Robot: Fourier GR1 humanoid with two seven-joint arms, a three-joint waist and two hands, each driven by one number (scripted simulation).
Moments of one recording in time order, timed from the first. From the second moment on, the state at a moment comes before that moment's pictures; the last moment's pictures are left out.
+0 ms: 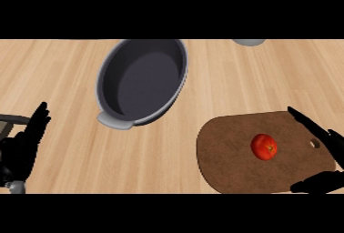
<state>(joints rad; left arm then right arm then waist) 0.06 0.44 -0.02 -1.53 0.06 0.17 0.09 0.04 -0.70 0.15 -1.59 0.03 0.18 -0.06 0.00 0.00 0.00</state>
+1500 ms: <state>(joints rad) 0.02 0.30 0.11 -1.56 -0.09 0.04 0.15 -0.10 -0.40 0.08 -1.40 0.43 0.30 -0.07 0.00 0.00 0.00</state>
